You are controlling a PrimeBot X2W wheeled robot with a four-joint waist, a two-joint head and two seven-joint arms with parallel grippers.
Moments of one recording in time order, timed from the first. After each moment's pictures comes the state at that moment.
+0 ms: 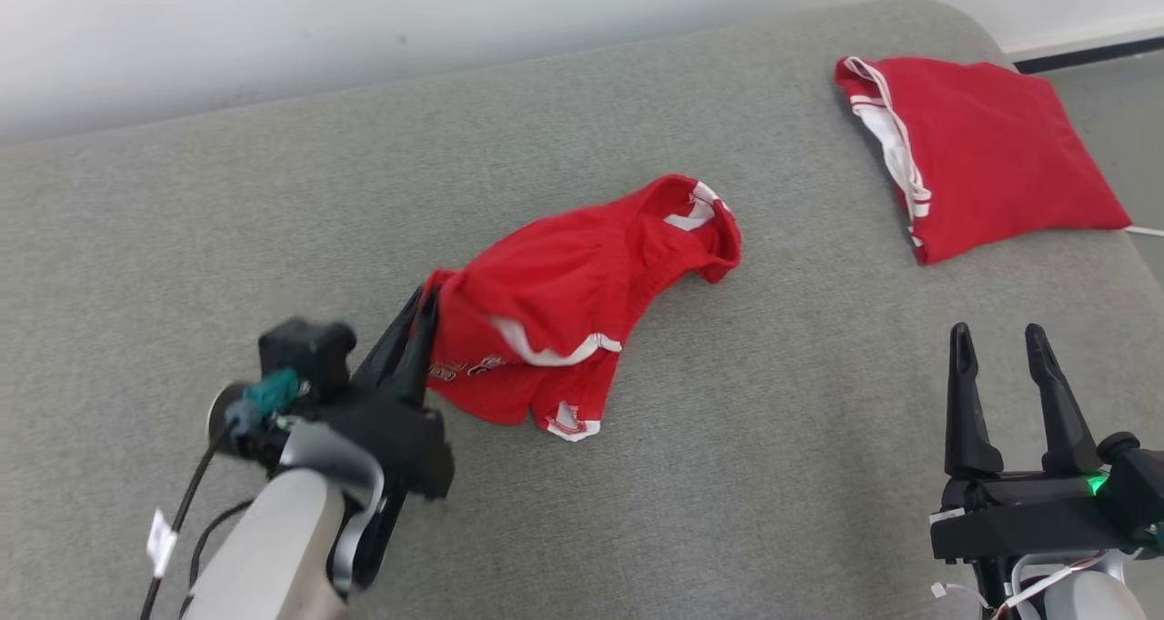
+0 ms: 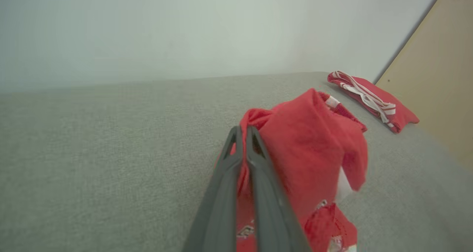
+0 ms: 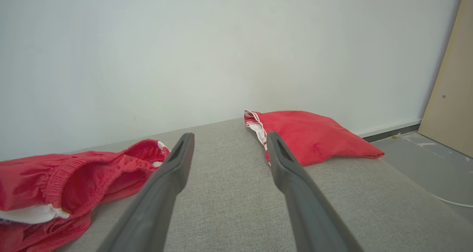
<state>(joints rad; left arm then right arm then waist) -0.55 0.19 -0.43 0.44 -0.51 -0.01 -0.15 -0.14 -0.11 -0.06 0.11 0.25 0.13 -0.26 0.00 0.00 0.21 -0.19</state>
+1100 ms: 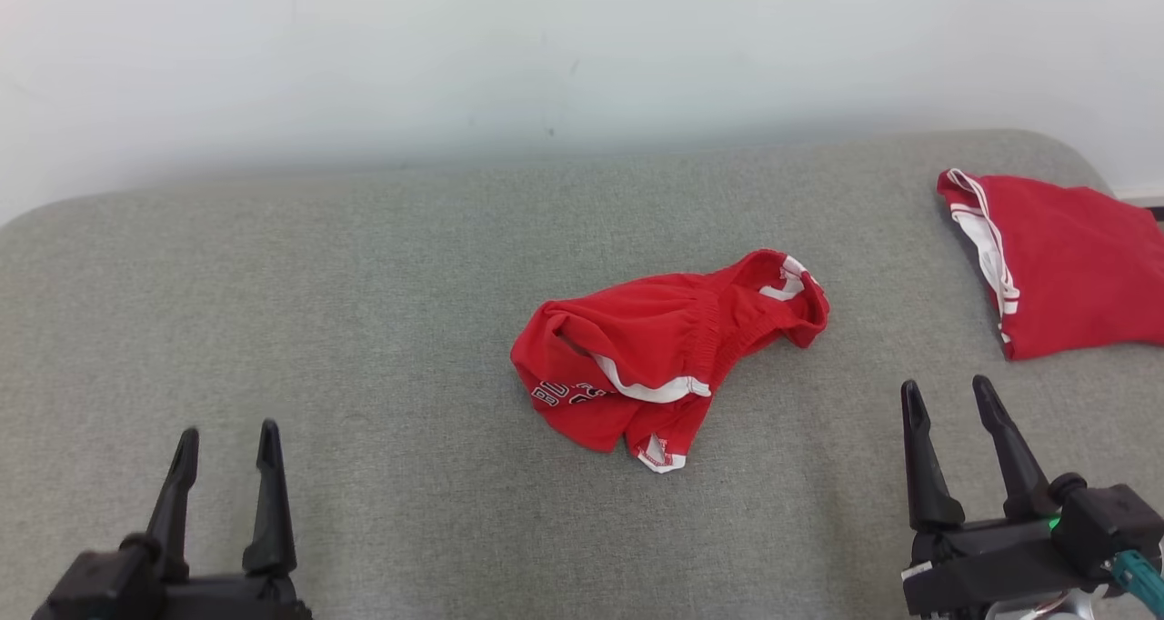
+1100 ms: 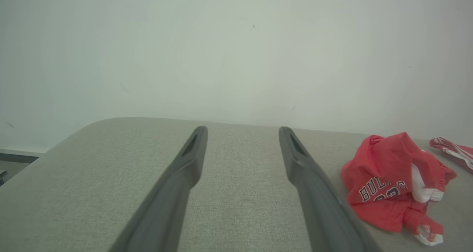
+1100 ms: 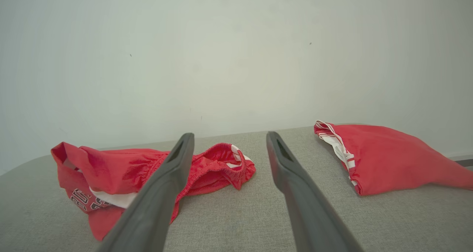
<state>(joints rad) -0.04 0.16 0.00 0.06 -0.28 -0.01 -0.26 -0.07 -0.15 0.04 0.13 0.27 0.13 -0.26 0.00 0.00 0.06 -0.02</state>
